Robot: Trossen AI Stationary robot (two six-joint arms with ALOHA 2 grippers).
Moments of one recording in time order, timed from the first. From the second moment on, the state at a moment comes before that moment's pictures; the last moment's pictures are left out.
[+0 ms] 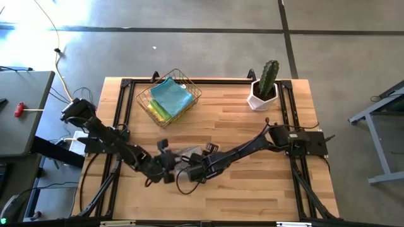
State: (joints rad) left arm -0.51 1.48 0.69 -0.11 -0.70 -0.52; right arm 0.35 2.30 1.87 -0.94 0.41 0.62
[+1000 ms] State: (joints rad) left arm -0.53 1.56 0.70 0.03 -0.12 -0.60; right arm 0.37 2.31 1.87 -0.89 0.42 0.54
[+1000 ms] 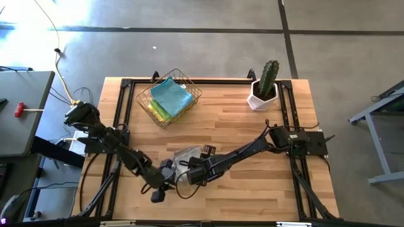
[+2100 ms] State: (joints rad) left arm -0.42 1.58 0.69 -0.04 -0.28 -0.71; right arm 0.33 1.89 1.26 -1.08 0.54 0.71
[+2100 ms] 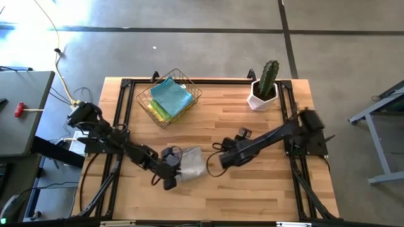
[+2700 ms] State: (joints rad) left arm -0.44 1.55 0.70 -0.07 -0.28 -0.81; right arm 0.26 1.58 0.77 0.16 0.18 0.72
